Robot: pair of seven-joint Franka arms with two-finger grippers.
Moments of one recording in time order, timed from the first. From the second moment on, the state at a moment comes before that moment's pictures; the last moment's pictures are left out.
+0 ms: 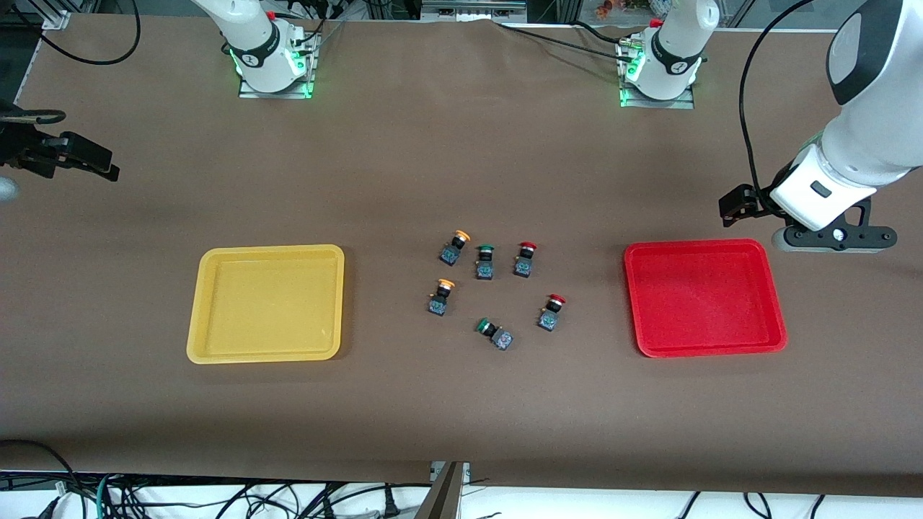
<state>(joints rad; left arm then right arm) 0.10 0.15 -0.25 -1.57 0.09 1.65 -0.14 0.04 0.10 -0.06 -1.44 0.01 1.45 0.03</state>
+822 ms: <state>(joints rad) 0.10 0.18 -0.25 -1.57 0.10 1.61 -0.14 0.04 0.10 -0.06 -1.44 0.01 1.45 0.03</state>
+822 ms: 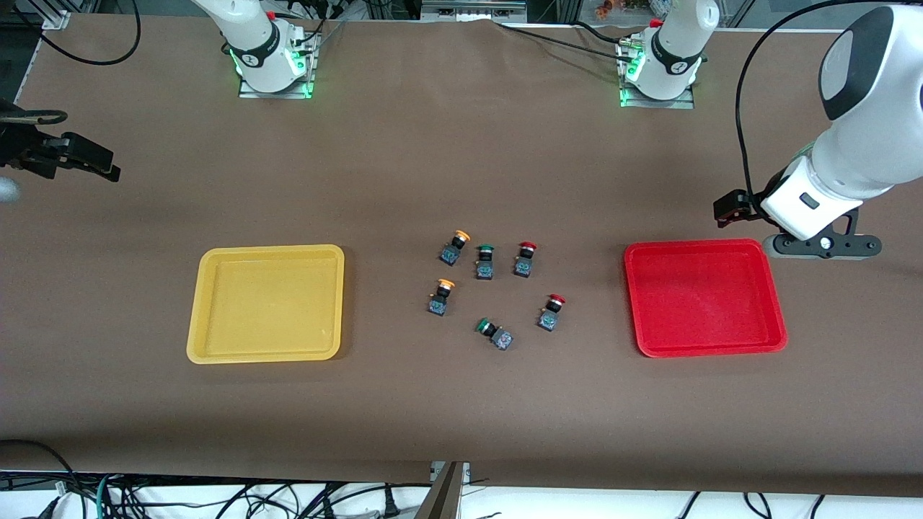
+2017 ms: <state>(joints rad) -0.14 0.55 -0.27 -1.56 0.04 2.05 -0.19 0.12 0.29 -0.05 -1.45 0.02 1.58 0.13</state>
